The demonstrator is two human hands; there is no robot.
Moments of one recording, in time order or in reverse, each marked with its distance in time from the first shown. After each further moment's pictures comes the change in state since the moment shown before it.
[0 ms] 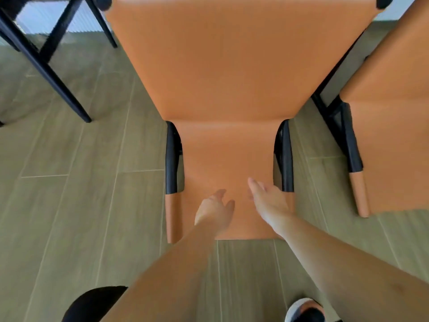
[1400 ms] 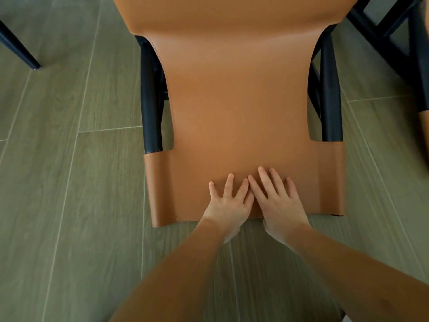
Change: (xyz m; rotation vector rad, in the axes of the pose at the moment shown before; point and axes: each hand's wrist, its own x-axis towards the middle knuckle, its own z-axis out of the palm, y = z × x) left_hand 0.099 -0.155 0.140 1.074 -0.068 0.690; right_hand 0.108 0.198 0.136 -1.206 0.044 -0.621
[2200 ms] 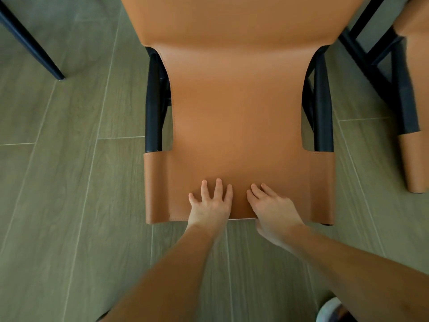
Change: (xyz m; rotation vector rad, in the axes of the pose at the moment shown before) left_hand -0.039 -0.009 -0.058 -0.097 -0.160 -0.322; right_hand -0.019 -0.003 -0.075 0.115 -0.100 -0.078
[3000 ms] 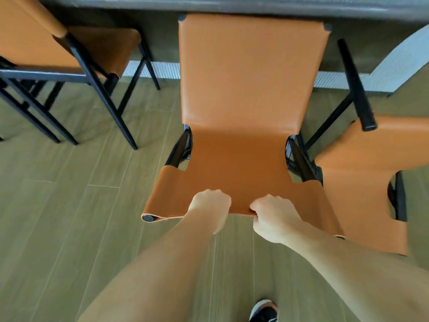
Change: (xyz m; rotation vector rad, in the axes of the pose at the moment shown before) left_hand -0.229 -0.019 -0.484 -0.065 0.015 -0.019; right_hand -0.180 0.015 -0.487 0.065 -0.026 -0.068
